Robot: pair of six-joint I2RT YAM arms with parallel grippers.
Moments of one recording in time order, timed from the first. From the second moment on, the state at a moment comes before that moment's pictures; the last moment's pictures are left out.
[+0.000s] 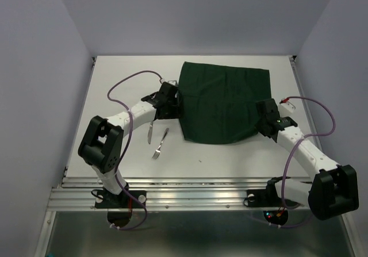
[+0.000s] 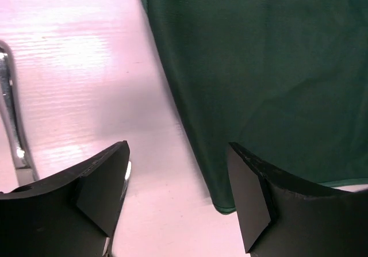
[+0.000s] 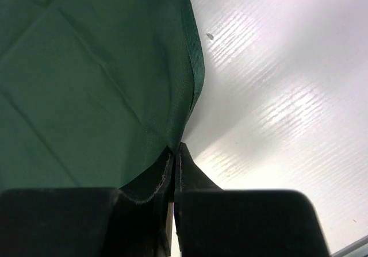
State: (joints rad) left arm -0.56 1.69 1.14 -0.38 -0.08 -0.51; right arm 0.25 1.16 0.76 -0.59 0.52 0.92
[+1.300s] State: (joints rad) left arm -0.62 2.09 1.79 -0.51 -0.02 -0.47; right arm 0.24 1.12 0.74 -0.60 0.52 0.90
